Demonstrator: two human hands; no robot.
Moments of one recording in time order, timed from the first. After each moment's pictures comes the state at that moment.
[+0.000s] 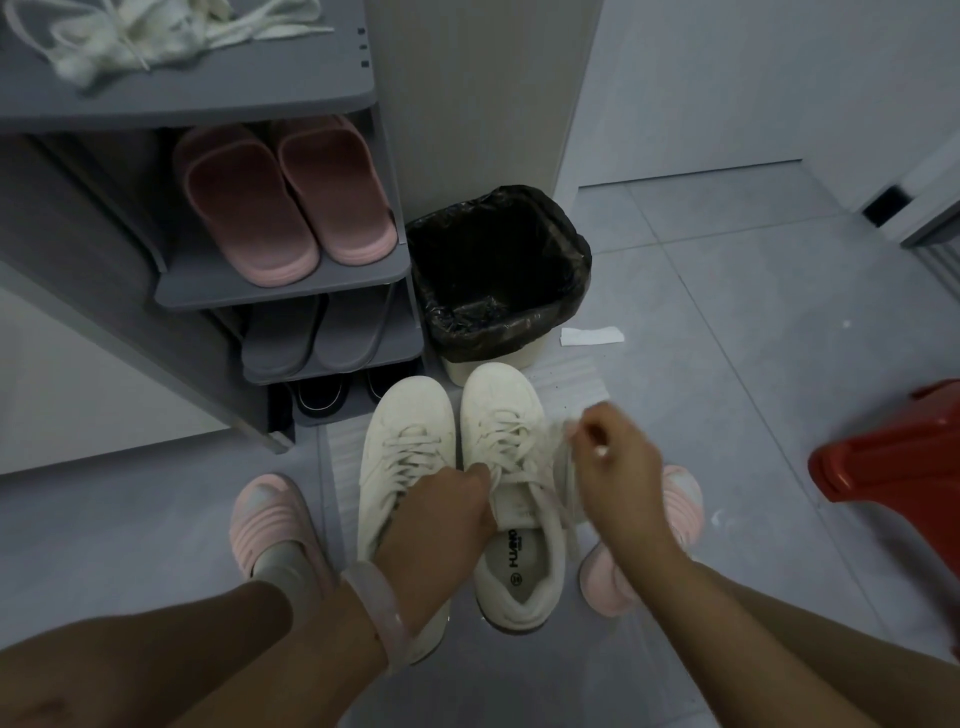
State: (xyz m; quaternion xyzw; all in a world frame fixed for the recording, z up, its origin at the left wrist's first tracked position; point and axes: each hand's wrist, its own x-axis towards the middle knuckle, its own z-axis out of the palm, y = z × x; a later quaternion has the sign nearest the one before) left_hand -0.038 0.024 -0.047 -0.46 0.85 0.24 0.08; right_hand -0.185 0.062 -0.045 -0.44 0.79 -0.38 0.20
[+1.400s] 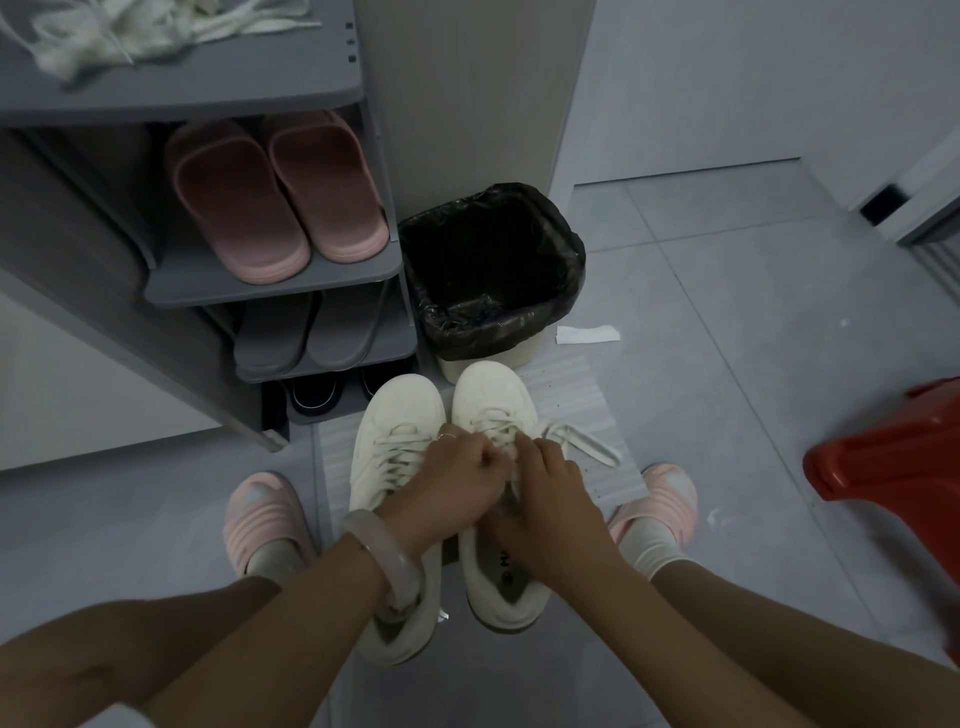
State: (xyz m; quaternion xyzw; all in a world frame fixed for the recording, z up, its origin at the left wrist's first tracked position) left_hand -0.060 0.001 -0.050 -0.53 0.70 0.48 -0.01; right_hand -0.155 0.074 -0.052 -0.55 0.76 -0.11 0.32
